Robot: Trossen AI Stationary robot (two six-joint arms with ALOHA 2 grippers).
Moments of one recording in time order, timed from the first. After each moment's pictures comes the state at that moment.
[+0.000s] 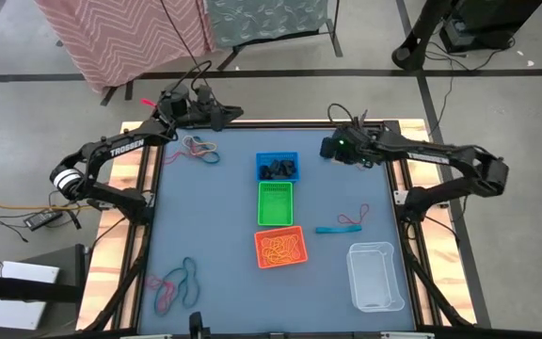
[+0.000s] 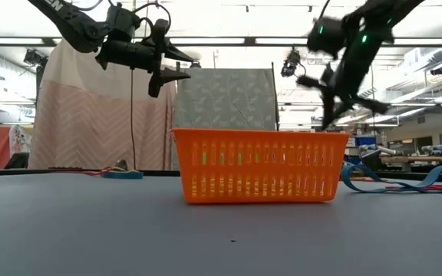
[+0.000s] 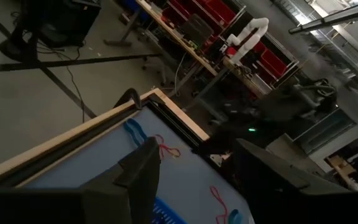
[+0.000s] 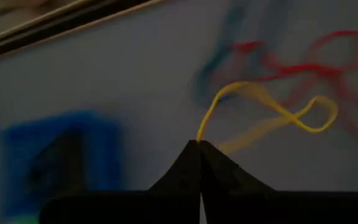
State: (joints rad) left arm 0.84 1.33 0.86 0.37 0.60 -0.61; right arm -0.49 1.27 0.85 -0.64 0.22 1.21
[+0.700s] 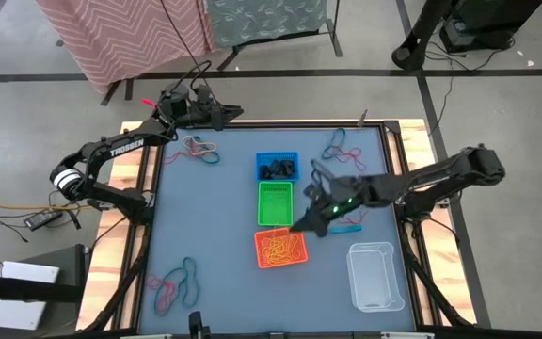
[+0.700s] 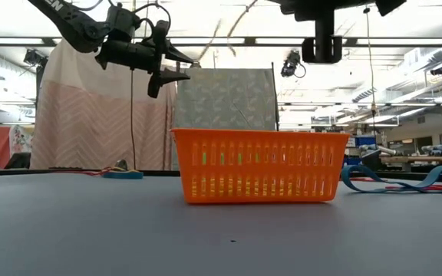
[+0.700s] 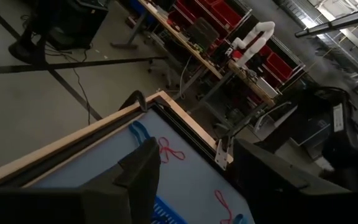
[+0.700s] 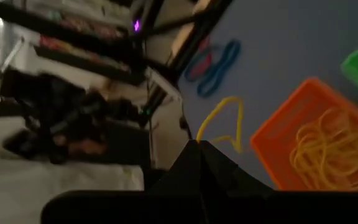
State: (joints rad) left arm 0.84 1.33 0.86 0.37 0.57 -0.61; right arm 0.15 1.34 0.85 0.12 -0.24 1.08
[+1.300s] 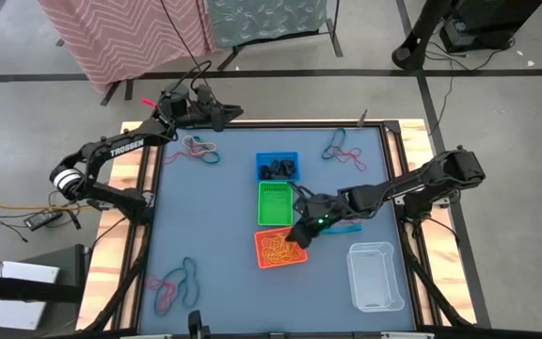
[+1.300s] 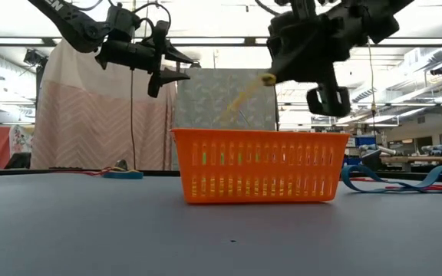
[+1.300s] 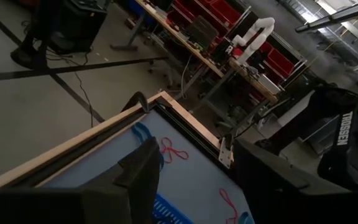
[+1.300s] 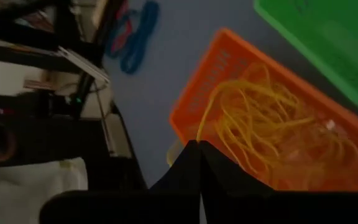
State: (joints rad) left arm 0.84 1.33 0.86 0.37 0.57 -0.57; right arm 0.17 1.54 0.85 0.06 -0.21 1.11
